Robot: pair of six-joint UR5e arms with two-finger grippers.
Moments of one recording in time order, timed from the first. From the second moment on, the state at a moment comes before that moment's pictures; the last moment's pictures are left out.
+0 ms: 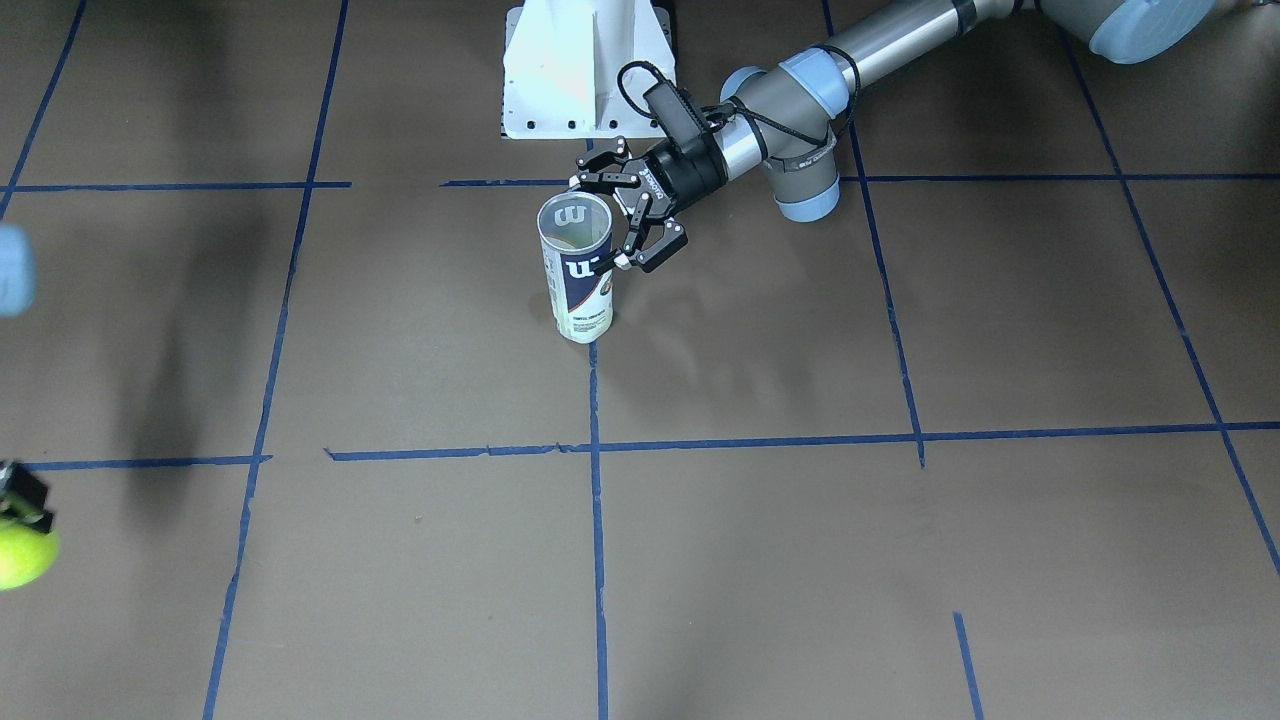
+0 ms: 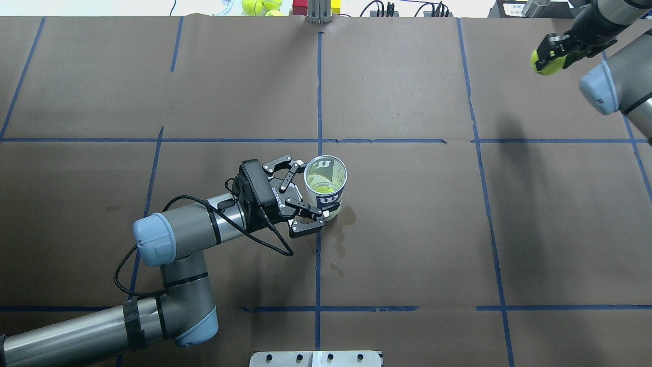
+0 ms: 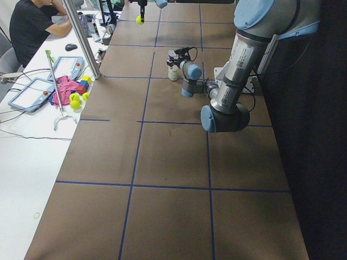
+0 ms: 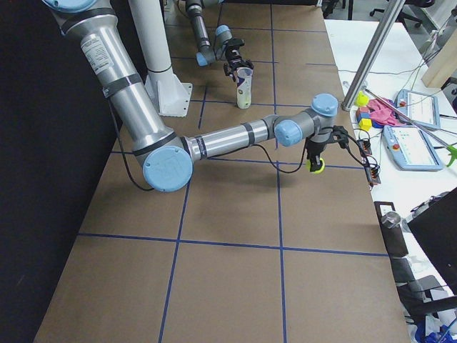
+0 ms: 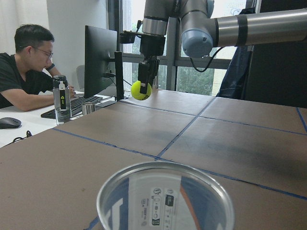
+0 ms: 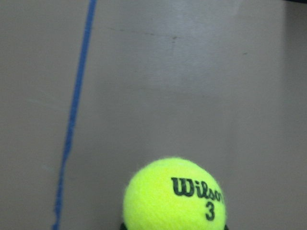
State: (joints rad) left arm -0.36 -2.13 -1.40 -3.18 -1.46 -0.32; right arm 1.18 -1.11 1.51 -1.47 2.26 0.56
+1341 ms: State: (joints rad) left arm -0.36 -2.13 -1.40 -3.18 -1.46 -0.31; right arm 0.69 -0.83 1.94 -1.73 2.19 1.35
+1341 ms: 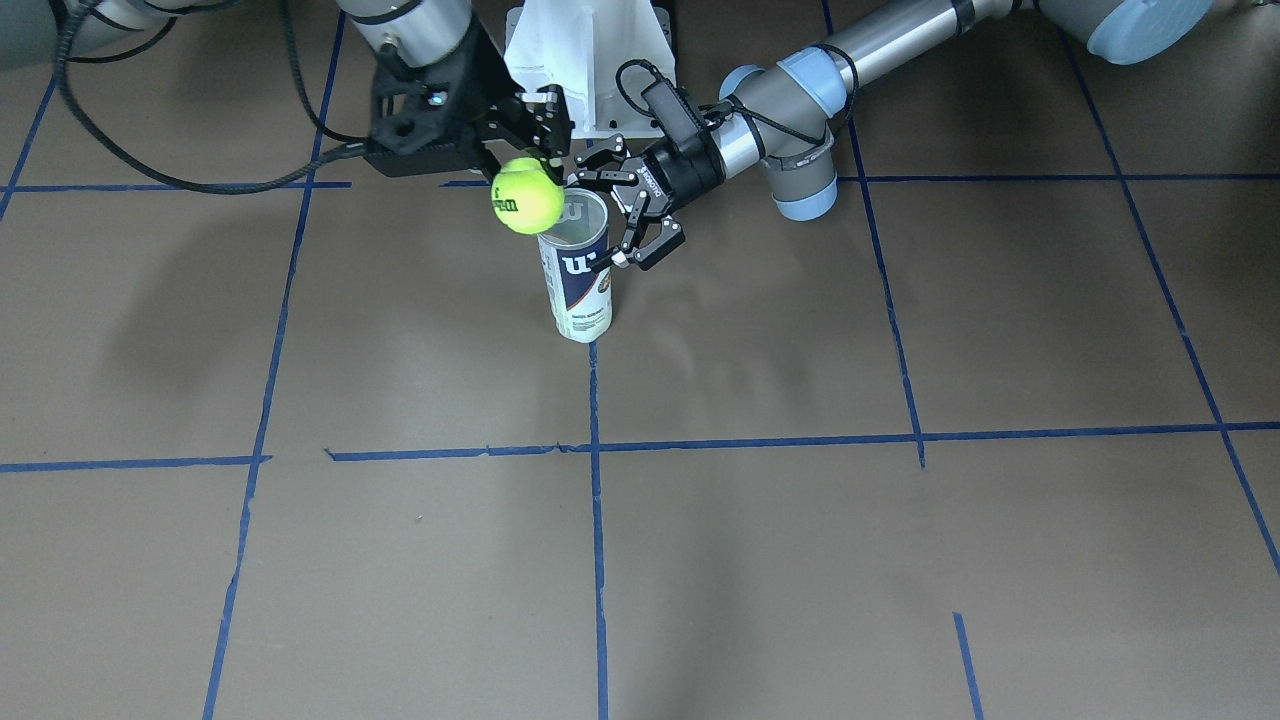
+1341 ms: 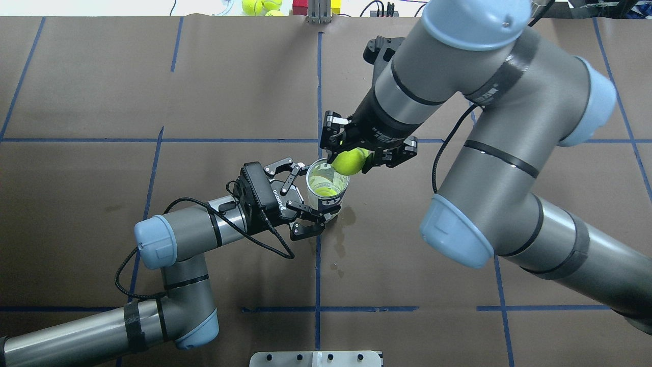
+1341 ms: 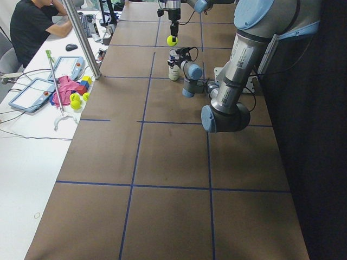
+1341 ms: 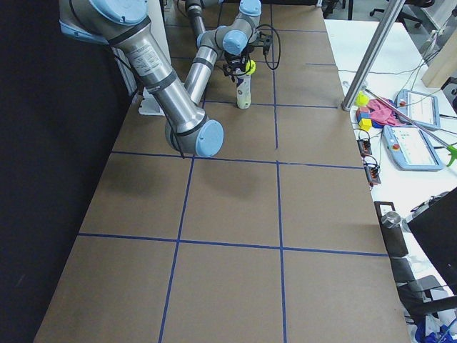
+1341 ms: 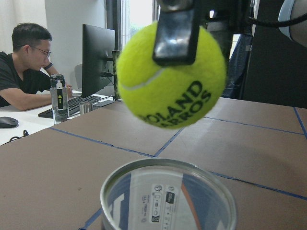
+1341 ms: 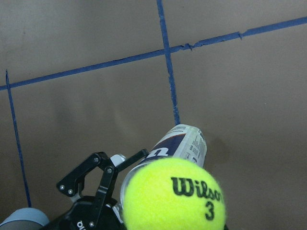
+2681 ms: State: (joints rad) left arm -0.36 -2.13 -1.40 -3.18 -1.46 -0.31; right arm 0.62 -0.77 1.85 -1.73 2.09 1.37
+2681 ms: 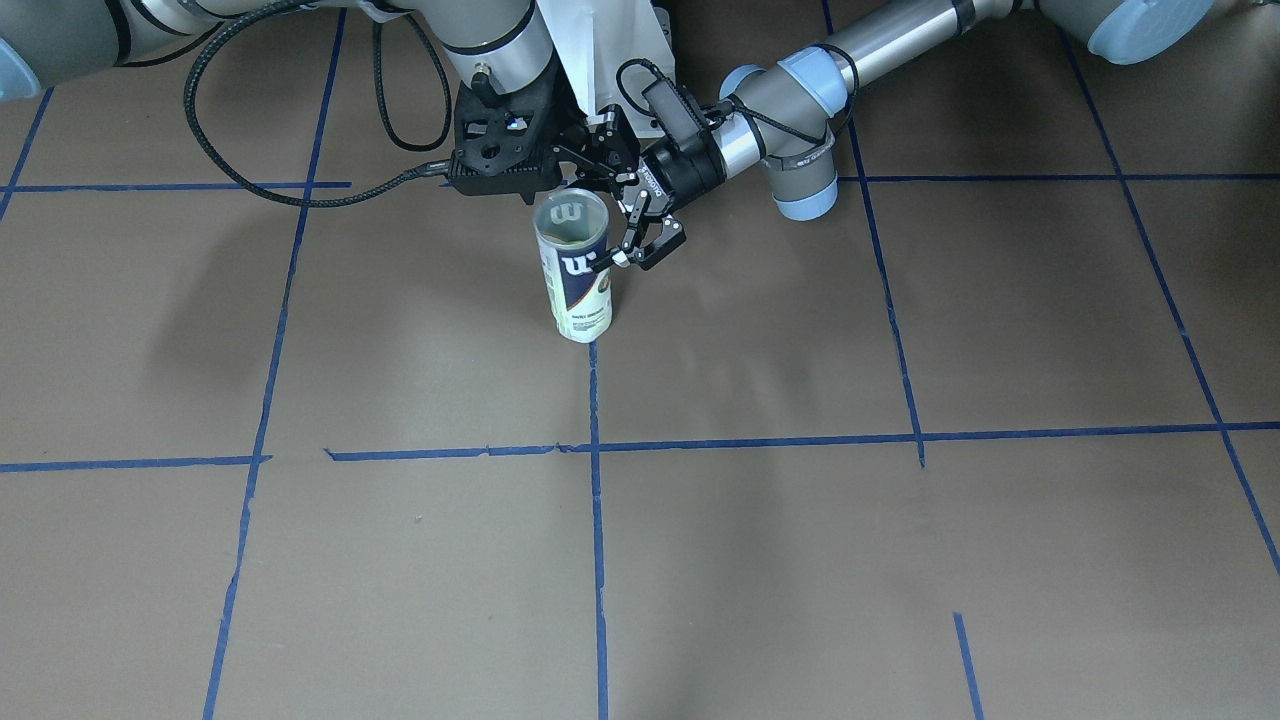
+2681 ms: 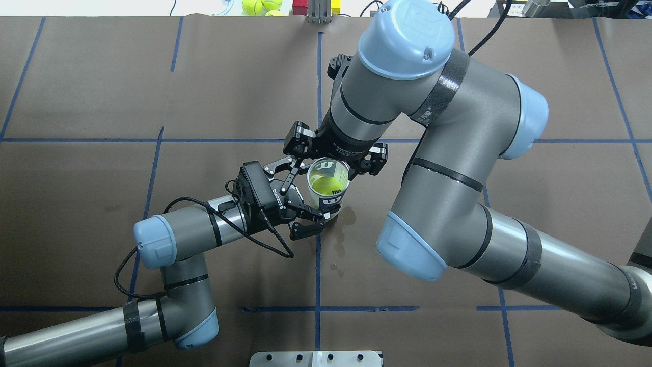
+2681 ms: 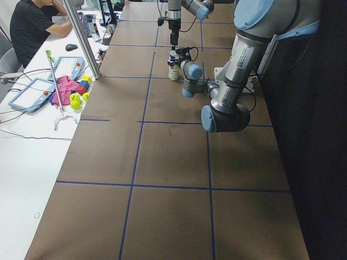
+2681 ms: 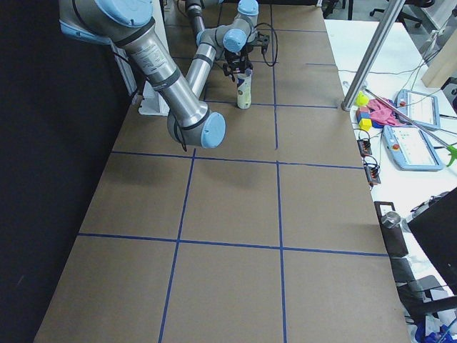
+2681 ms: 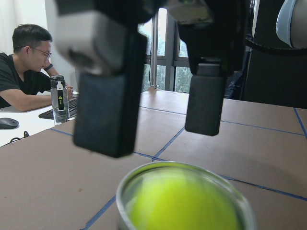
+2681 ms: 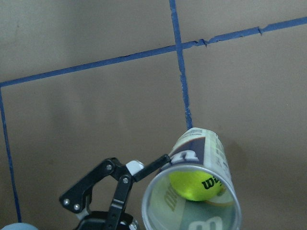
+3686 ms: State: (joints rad) left arm -0.40 -1.96 -1.52 -3.19 -1.46 -0.32; right arm 0.87 -0.86 1.87 -1.73 2.23 1.24
